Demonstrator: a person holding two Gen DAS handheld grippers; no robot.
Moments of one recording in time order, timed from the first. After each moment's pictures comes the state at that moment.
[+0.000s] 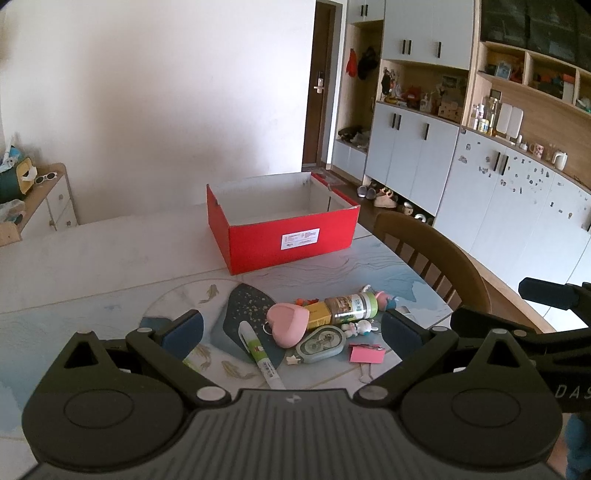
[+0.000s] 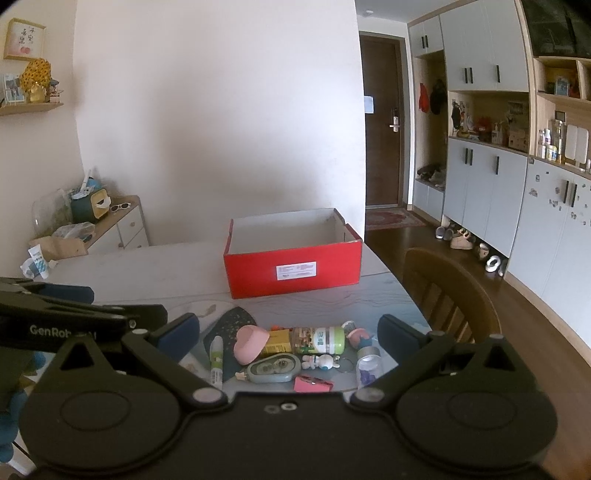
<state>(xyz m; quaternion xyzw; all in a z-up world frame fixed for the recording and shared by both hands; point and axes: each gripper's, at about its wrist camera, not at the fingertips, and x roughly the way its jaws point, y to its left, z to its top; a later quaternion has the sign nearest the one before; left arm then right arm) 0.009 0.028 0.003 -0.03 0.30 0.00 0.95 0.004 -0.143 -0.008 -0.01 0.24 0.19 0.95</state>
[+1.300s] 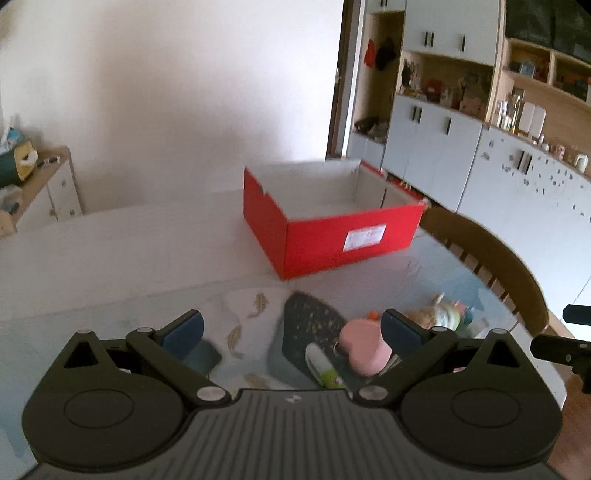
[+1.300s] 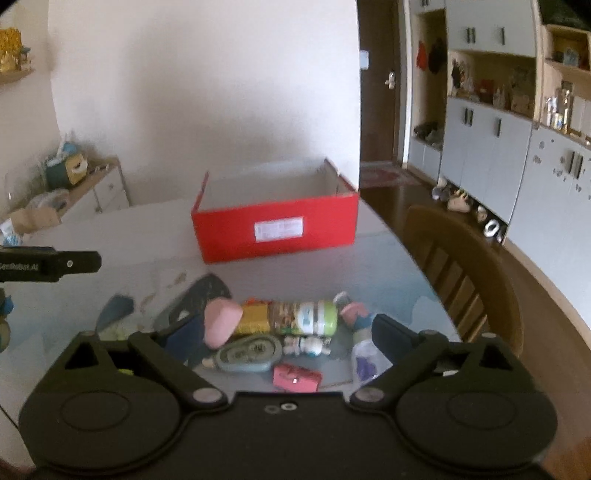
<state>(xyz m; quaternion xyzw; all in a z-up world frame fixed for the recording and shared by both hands) 0.097 0.126 -0.055 -0.04 0.33 0.01 0.94 0.079 -0.125 -0.059 -0.03 0.32 0.17 0.93</state>
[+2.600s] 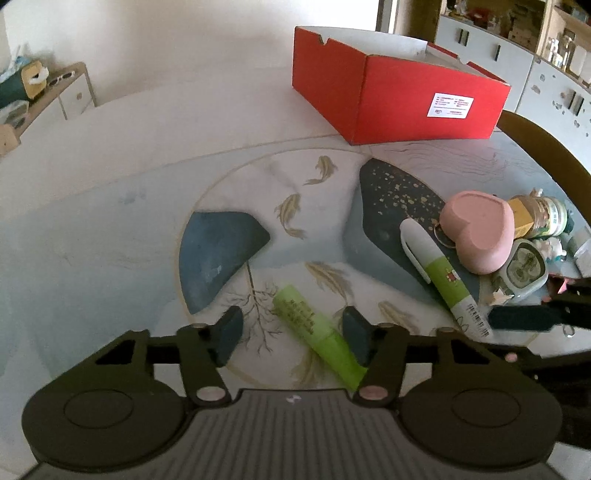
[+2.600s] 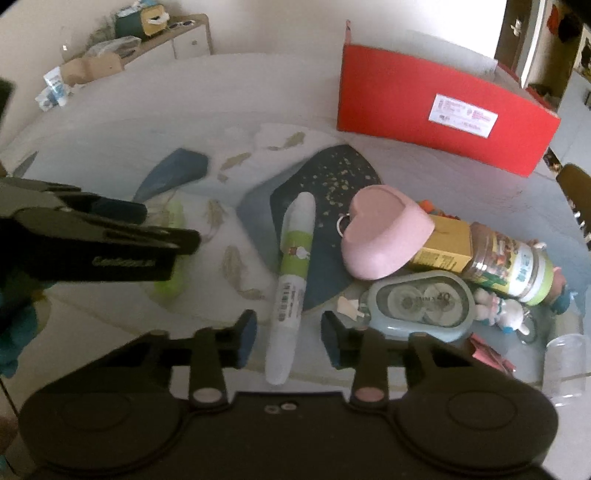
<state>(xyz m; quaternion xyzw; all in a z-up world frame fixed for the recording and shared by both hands) 0.122 0.164 -0.181 -0.04 0.45 0.06 0.89 0.124 0.023 -0.175 -0.15 0.46 0.29 0.82</state>
